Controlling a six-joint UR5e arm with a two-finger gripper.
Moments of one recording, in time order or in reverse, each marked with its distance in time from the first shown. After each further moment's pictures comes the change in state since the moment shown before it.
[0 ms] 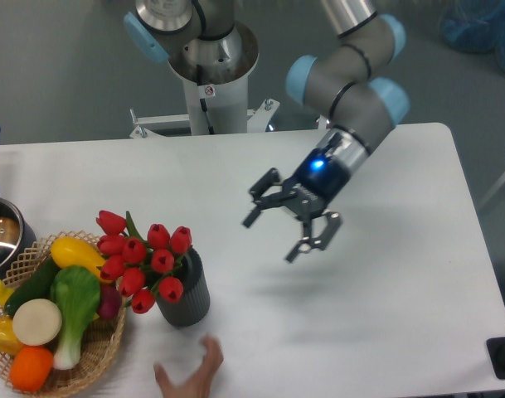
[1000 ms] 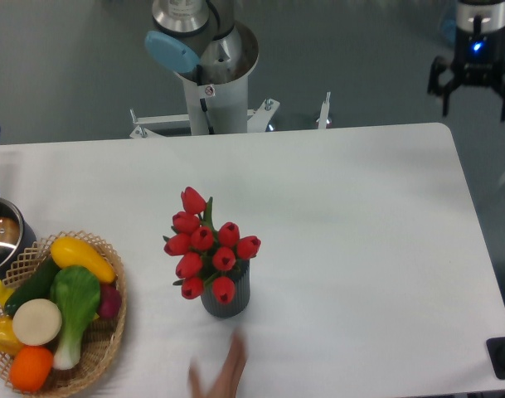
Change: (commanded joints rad) arm 0.351 0.224 0.274 -0.478 0.990 -0.002
